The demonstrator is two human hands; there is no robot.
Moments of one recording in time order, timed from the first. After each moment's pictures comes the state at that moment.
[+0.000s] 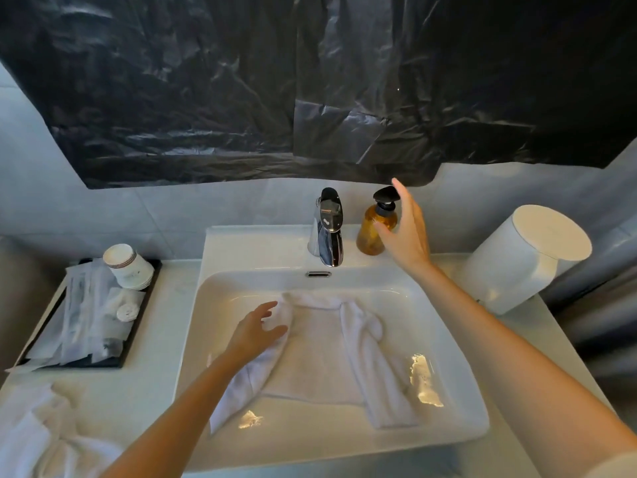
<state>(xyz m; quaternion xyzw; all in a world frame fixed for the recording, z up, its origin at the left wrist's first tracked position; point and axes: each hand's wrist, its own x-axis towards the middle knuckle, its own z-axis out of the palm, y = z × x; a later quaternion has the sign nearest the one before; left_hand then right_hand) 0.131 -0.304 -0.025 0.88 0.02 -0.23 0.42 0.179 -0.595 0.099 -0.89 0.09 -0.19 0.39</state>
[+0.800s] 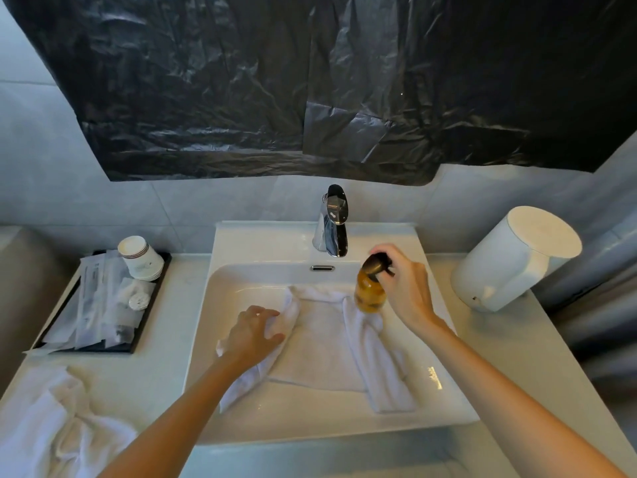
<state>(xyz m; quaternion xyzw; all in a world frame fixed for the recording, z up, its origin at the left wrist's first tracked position) 0.099 -0.291 -0.016 0.95 -0.08 -0.16 0.24 0.084 -0.565 0.085 -0.91 0.04 -0.17 0.38</state>
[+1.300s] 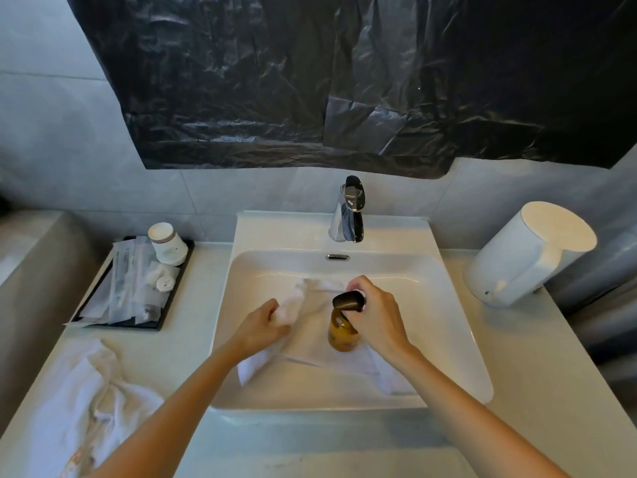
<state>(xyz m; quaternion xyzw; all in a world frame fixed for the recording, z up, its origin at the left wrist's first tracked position) 0.073 -0.268 0.010 0.88 -0.04 -0.22 0.42 0.034 -0.496 0.051 -0.92 0.06 -0.03 0.40</state>
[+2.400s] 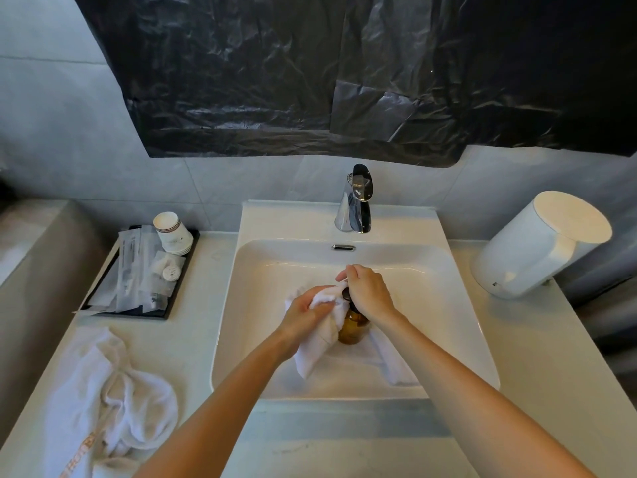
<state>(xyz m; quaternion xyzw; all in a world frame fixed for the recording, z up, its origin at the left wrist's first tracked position) 0.056 -0.330 0.020 0.72 0.01 -0.23 0.65 0.085 -0.481 0.035 -0.92 0.11 0.08 0.36</state>
